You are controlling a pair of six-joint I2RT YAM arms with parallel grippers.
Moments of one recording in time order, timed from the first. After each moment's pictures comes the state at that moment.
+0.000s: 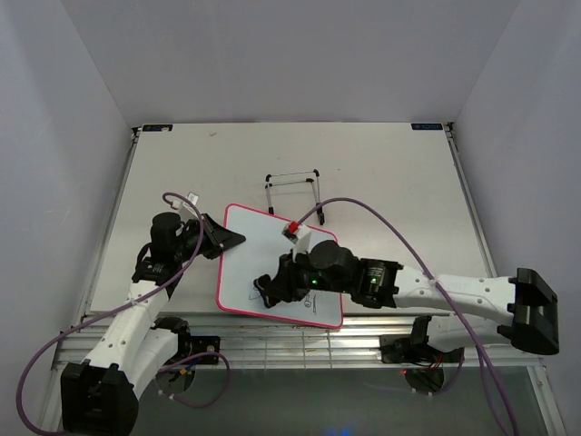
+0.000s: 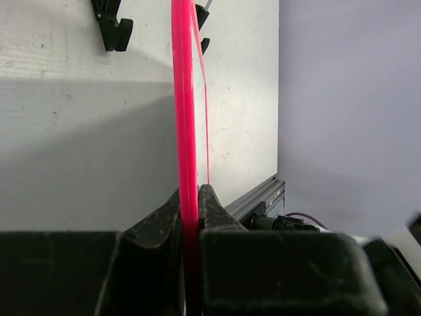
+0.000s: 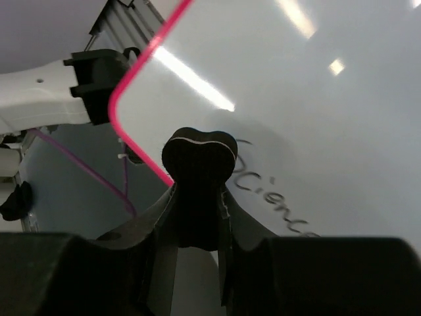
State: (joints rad) left arm -0.15 0.83 0.47 -0.09 0.60 -0.87; right arm 1.24 1.14 0.75 -0.03 -0.05 0.66
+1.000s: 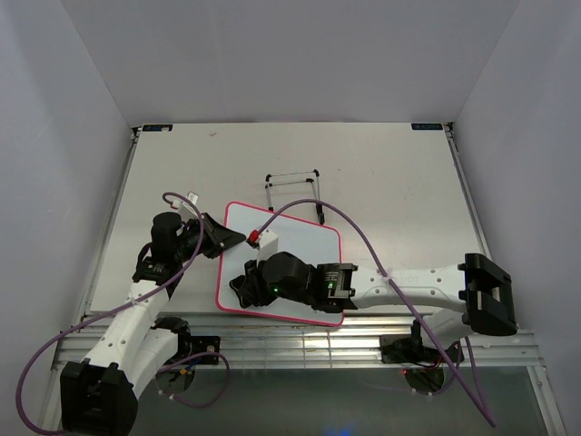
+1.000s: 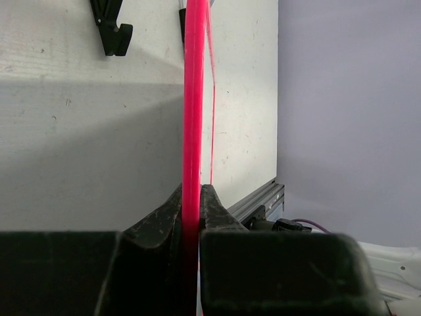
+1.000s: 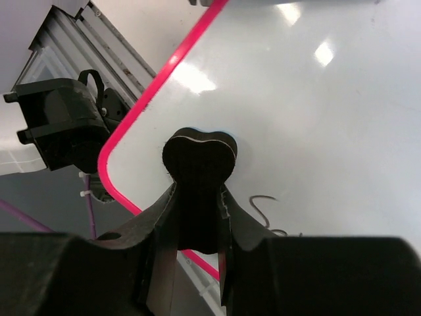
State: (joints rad) left arm -0.16 0.83 0.47 -0.07 0.58 -0.88; right arm 1.42 1.49 1.07 -0.11 0.24 0.63
